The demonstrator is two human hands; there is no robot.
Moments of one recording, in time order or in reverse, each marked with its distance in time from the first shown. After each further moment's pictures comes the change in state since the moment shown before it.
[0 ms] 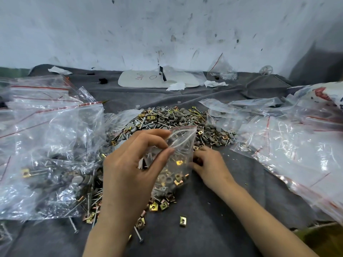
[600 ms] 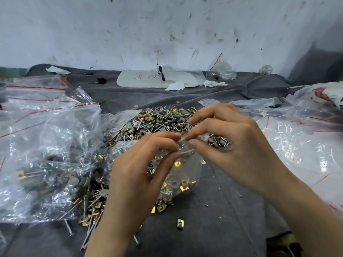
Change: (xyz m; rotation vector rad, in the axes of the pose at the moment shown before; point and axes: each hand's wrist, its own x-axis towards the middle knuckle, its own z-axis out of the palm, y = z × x) left_hand 0.002 0.007 0.007 -0.045 -0.088 0.093; right_hand -0.042 -0.068 -0.107 0.075 0.296 -0.574
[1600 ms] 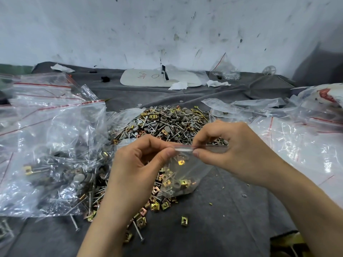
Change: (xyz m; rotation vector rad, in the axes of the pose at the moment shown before) left_hand -0.001 -0.009 -0.008 -0.412 -0.048 -0.506; right_hand 0.001 0.007 0.003 0.217 -0.253 0.212
